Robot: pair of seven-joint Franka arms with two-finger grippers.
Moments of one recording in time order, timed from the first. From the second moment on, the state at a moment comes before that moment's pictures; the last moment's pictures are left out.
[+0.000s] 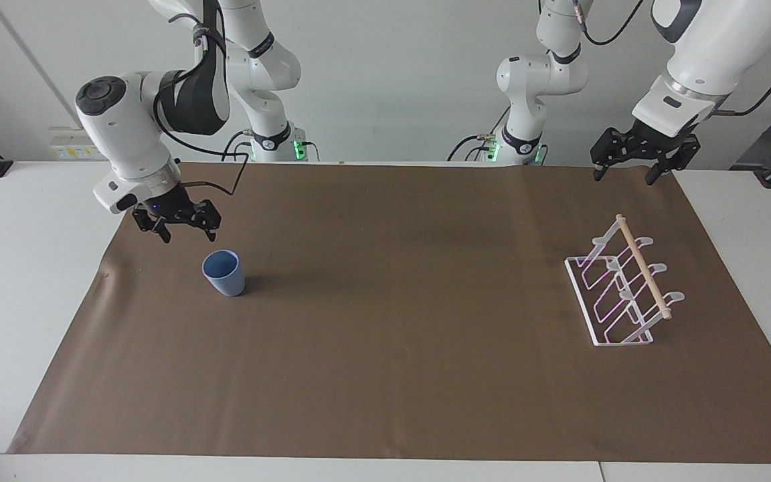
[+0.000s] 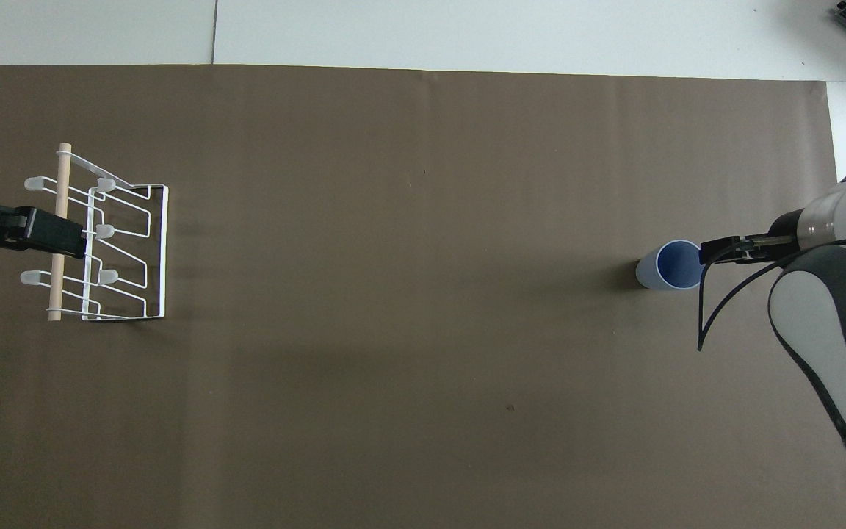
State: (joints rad) left arm -0.05 0.00 -0.07 -1.51 -0.01 1.48 0.04; right arm -0.03 0.04 -0.06 -1.99 0.06 2.08 -0.15
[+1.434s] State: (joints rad) left arm -0.05 0.00 -0.07 -1.51 -0.01 1.48 0.04; right arm -0.05 0.14 -0.06 -2.05 0.15 2.22 -0.22
